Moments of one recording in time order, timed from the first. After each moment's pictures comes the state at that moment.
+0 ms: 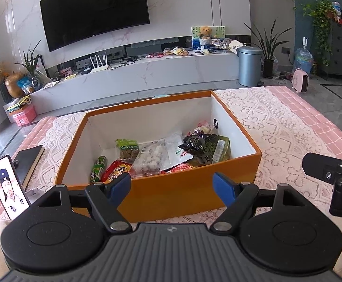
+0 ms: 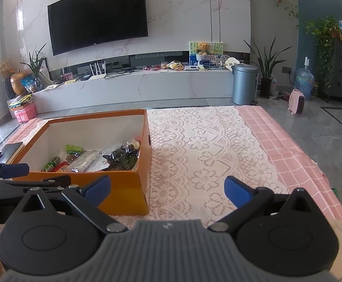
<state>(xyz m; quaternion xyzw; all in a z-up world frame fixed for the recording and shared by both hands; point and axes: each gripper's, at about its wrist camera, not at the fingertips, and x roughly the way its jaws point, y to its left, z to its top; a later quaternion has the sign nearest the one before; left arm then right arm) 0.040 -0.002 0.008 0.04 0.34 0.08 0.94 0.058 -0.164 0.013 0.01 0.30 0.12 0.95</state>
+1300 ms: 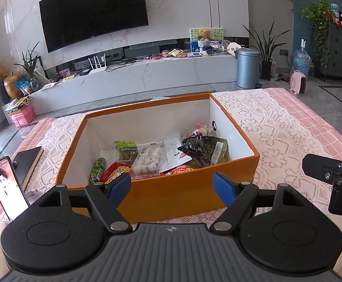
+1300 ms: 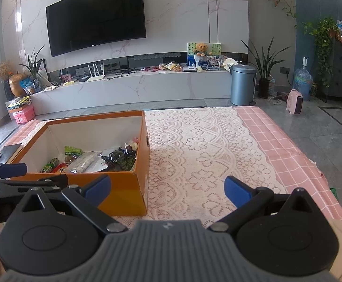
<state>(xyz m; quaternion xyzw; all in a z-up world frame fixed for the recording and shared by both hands) 0.039 -0.002 0.011 0.03 0.33 0.08 0.94 0.057 -0.165 0.012 0.01 0.30 0.11 0.95</state>
